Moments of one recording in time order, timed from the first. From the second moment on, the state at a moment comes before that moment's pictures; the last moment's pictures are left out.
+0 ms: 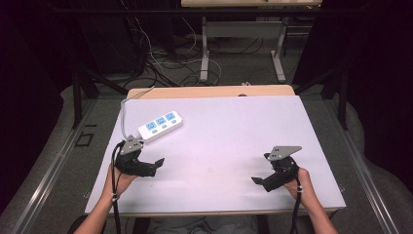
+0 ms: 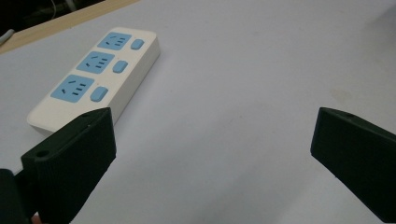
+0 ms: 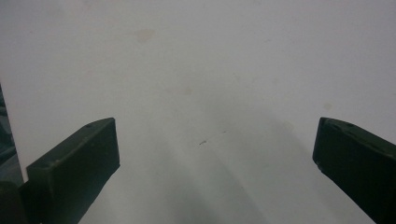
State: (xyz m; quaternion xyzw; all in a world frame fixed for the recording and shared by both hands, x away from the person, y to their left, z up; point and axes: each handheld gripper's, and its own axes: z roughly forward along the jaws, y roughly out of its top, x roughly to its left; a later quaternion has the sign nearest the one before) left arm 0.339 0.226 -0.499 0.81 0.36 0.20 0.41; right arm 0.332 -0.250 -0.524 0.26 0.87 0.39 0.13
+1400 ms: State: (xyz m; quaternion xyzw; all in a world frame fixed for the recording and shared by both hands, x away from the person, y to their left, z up) left arm 0.300 0.235 -0.522 0.82 0.35 0.19 0.41; right arm 0.328 -0.249 -0.524 0.26 0.87 0.40 0.14
